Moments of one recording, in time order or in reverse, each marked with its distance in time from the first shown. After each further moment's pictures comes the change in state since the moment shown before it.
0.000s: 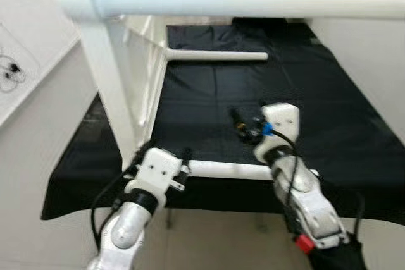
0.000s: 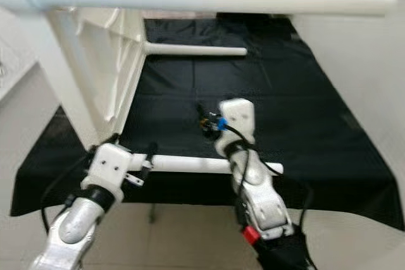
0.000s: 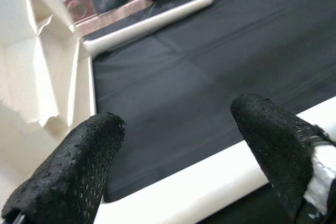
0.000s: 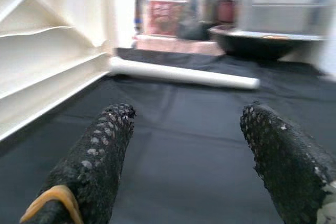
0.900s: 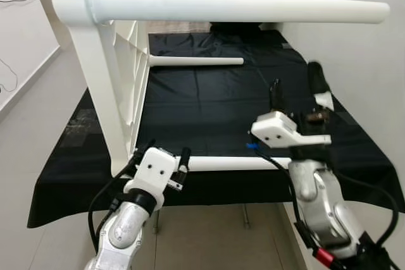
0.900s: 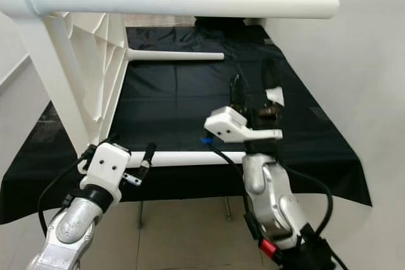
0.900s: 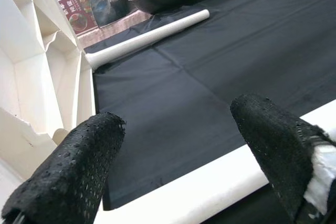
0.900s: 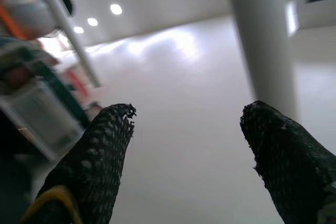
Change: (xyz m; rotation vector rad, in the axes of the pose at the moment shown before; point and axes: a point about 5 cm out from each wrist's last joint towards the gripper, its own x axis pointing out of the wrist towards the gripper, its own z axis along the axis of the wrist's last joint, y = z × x) left arm 0.006 0.010 -0.001 0.013 0.001 0.056; right arm -0.012 -0.016 0.067 -1.145 -0.479 -0.486
